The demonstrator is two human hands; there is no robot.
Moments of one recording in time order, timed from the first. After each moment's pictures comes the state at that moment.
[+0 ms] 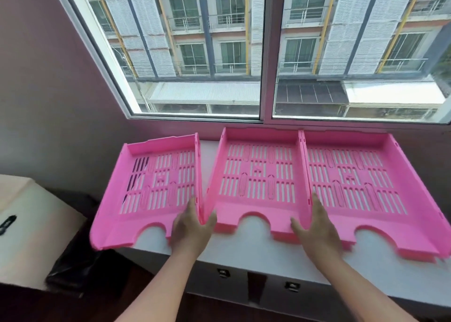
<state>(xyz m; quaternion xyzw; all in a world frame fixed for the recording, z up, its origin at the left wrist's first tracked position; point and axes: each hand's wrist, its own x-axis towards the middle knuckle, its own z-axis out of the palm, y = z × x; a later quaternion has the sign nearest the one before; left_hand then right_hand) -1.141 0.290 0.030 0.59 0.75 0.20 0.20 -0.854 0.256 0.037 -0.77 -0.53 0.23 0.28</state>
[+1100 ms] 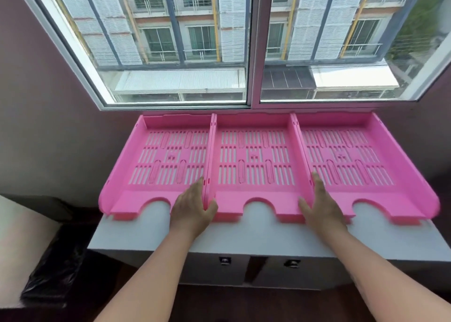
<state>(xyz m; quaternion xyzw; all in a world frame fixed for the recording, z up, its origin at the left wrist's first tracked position) -1.150 0.320 0.033 0.73 0.64 0.17 0.18 -0.844 0.256 0.030 -0.79 -0.53 0.19 0.23</state>
